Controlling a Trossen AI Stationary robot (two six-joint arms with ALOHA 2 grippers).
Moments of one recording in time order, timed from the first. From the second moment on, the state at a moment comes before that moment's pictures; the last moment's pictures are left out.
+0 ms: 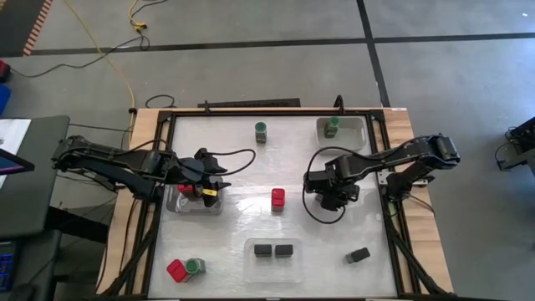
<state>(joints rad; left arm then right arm) -0.17 1.02 0.90 -0.53 -0.35 -0.36 0.12 1.51 1.10 -1.08 0.08 -1.16</state>
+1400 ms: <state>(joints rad) -0.17 1.02 0.90 -0.53 -0.35 -0.35 -0.02 1.50 1.30 -1.34 0.10 0.35</state>
